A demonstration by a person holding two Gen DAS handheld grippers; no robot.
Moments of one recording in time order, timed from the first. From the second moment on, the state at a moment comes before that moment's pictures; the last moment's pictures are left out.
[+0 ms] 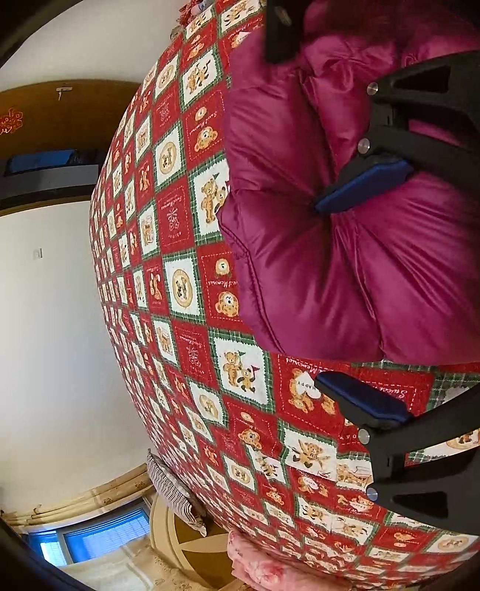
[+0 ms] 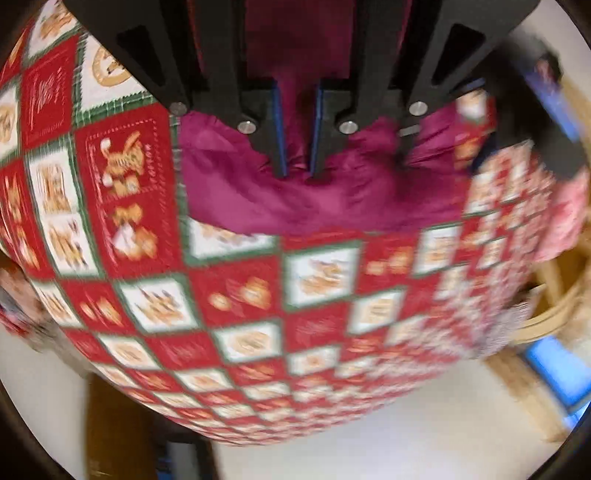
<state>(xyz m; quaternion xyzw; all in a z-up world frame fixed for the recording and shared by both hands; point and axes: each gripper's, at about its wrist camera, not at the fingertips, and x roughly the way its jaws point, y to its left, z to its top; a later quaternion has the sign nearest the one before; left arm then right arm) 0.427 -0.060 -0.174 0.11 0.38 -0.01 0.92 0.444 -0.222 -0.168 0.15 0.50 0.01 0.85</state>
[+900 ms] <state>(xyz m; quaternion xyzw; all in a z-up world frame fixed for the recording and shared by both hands) 0.497 -0.049 -0.195 0.04 0.44 -0.02 0.90 0.456 -0.229 -0.214 0.12 0.43 -0.01 0.90</state>
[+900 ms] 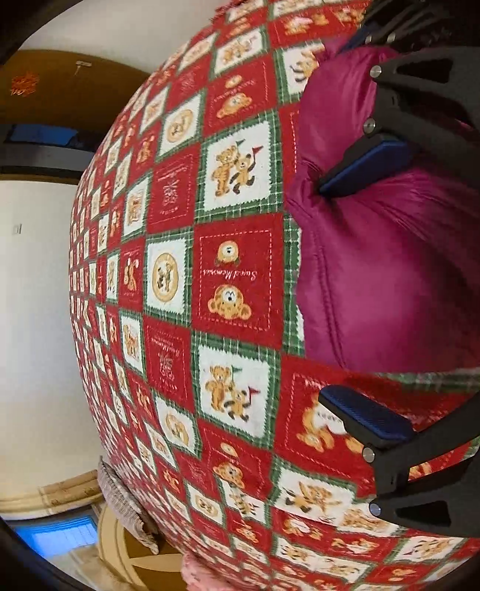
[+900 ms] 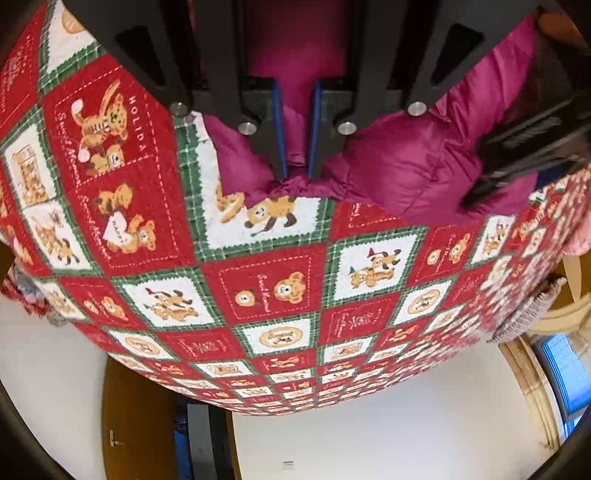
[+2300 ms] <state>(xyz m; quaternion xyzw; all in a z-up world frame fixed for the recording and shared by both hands) 0.321 0.007 -0.167 0.01 0.42 -0.09 0.90 0.277 -0.227 -0.169 0.17 0.37 0.09 0.91</state>
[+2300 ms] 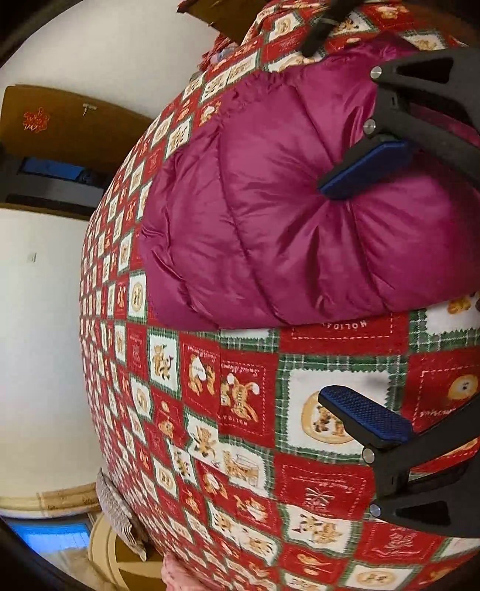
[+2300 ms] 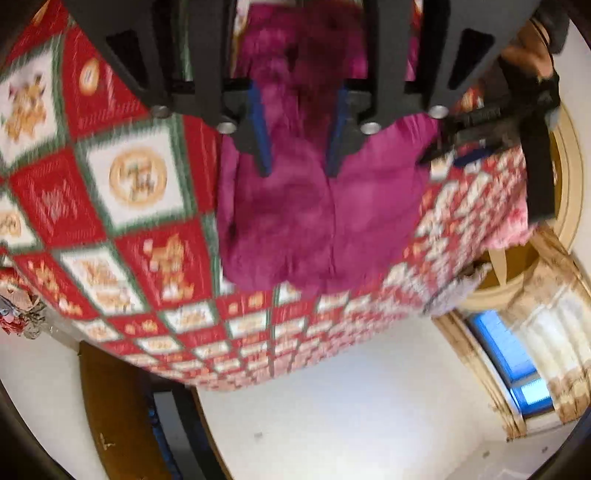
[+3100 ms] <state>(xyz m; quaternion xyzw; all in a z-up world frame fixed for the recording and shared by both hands) 0.337 0.035 -0.136 0.02 0.39 -0.01 0.92 0.301 -0.249 -0.164 0.15 0.37 0.06 0.92</state>
